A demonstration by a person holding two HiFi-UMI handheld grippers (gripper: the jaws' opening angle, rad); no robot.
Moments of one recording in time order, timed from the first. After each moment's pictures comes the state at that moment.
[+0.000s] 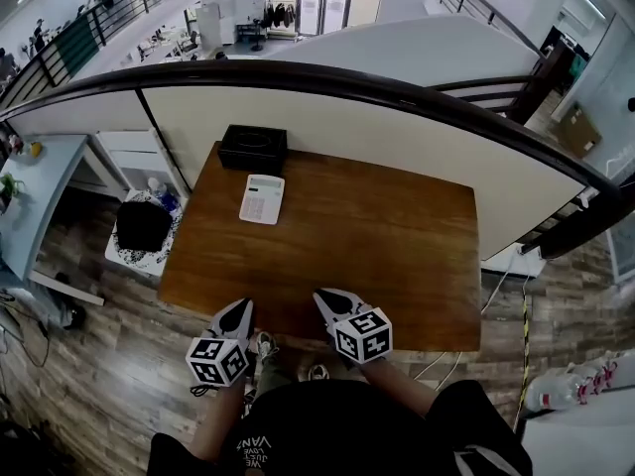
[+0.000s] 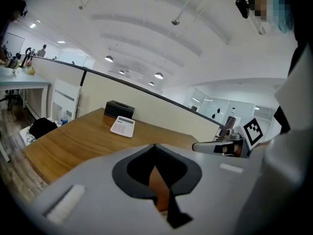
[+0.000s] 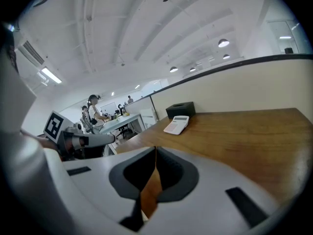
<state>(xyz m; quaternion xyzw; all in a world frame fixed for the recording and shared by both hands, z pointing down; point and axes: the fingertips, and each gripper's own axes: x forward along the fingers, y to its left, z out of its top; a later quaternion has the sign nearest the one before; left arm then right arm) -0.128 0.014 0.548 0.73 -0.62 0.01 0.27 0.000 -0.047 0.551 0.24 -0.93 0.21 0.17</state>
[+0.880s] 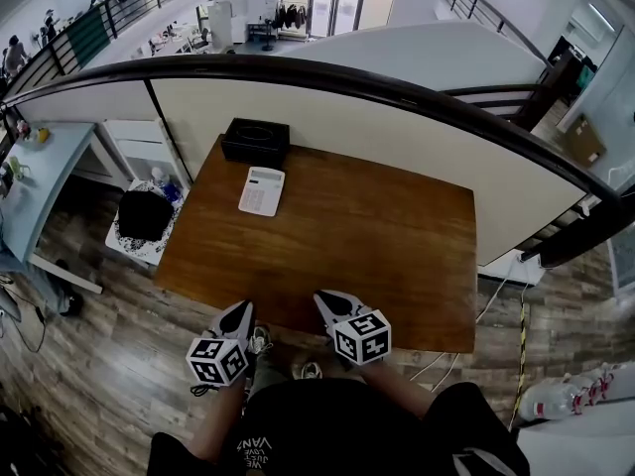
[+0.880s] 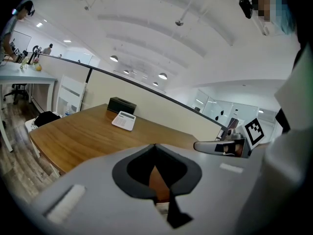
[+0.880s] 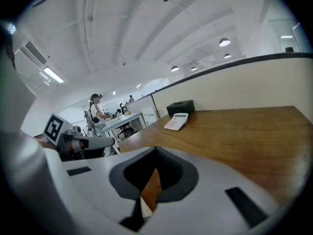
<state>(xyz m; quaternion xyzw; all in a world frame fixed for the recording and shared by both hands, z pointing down) -0.104 0.040 0.560 0.72 -0.64 0.00 0.28 0.024 -0.028 0.556 0.23 -0.93 0.21 0.18</state>
